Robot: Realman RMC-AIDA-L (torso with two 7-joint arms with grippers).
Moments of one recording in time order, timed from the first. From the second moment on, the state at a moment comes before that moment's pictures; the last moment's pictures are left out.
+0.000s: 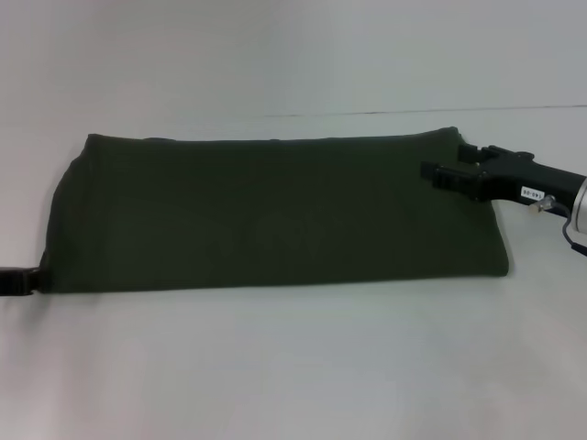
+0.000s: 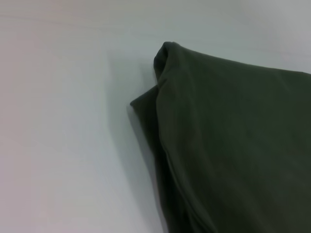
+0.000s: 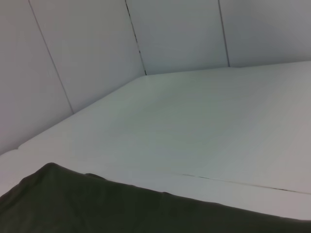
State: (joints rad) left arm -0.55 -2.07 0.37 0.78 2.54 1.20 -1.95; right arm 0.58 2.09 -0.65 -0.58 -1.87 -1.07 1.48
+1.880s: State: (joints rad) left arm -0.55 -2.07 0.34 0.77 2.41 1.30 -1.88; right arm 0.43 1.97 -0.65 -0.63 -2.07 -1.23 1.81
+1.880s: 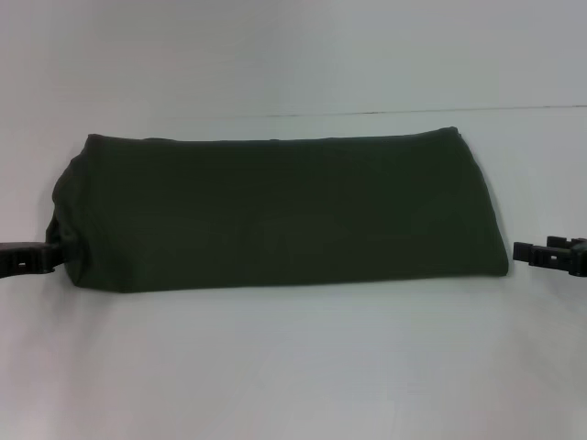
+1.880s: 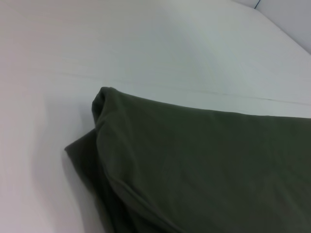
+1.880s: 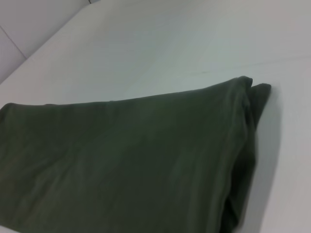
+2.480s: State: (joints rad) left arm -0.55 -2.07 0.34 0.76 2.40 1.30 -1.86; right arm 0.50 2.01 -0.65 -0.60 -2.14 -1.18 1.83
